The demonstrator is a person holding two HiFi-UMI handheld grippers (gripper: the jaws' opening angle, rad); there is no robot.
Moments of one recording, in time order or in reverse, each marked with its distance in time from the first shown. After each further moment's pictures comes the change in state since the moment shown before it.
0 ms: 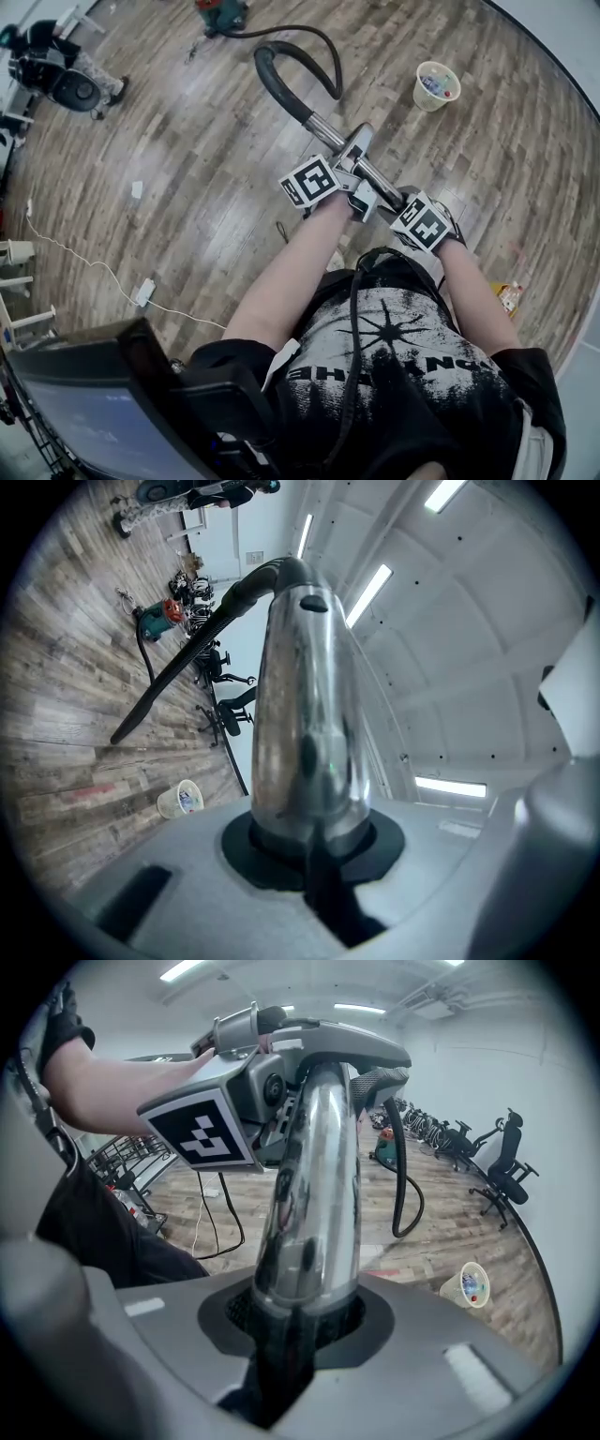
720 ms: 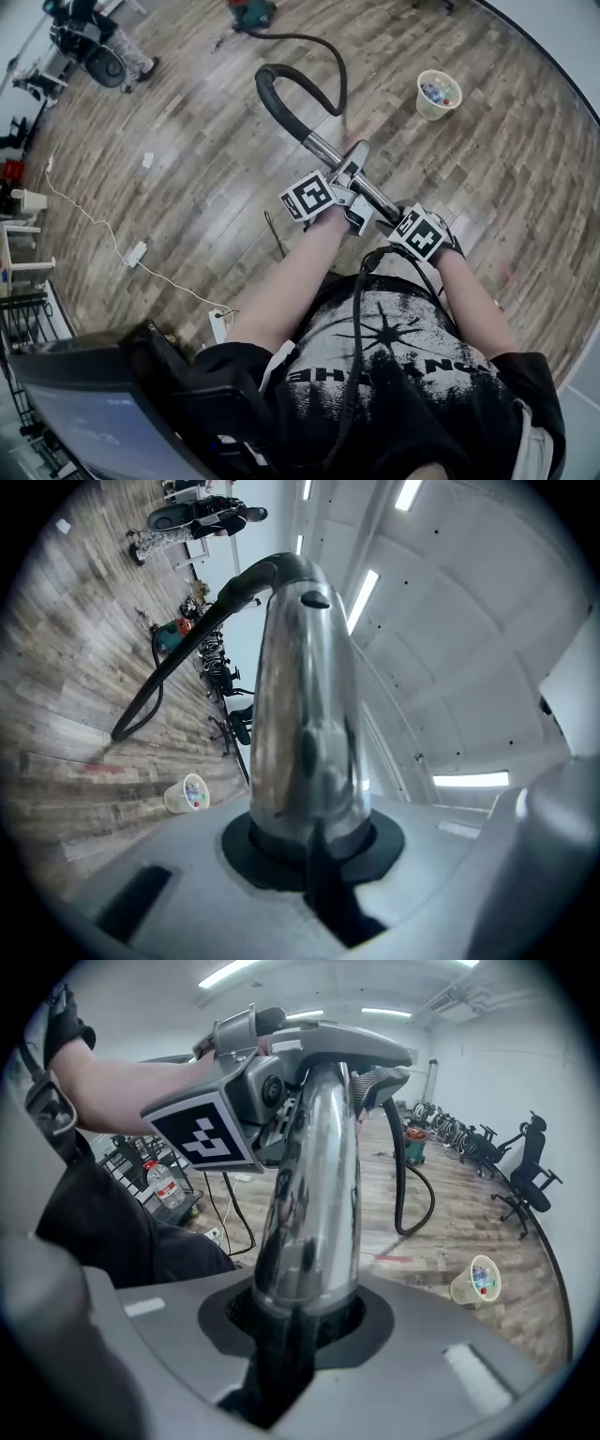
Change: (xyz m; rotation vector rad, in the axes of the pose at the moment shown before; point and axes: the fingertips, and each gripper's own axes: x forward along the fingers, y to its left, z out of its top) left arm 0.022 -0.057 -0.168 0.048 -0.125 0.095; right arm -0.095 0.004 -0.166 -0.130 -0.013 0.135
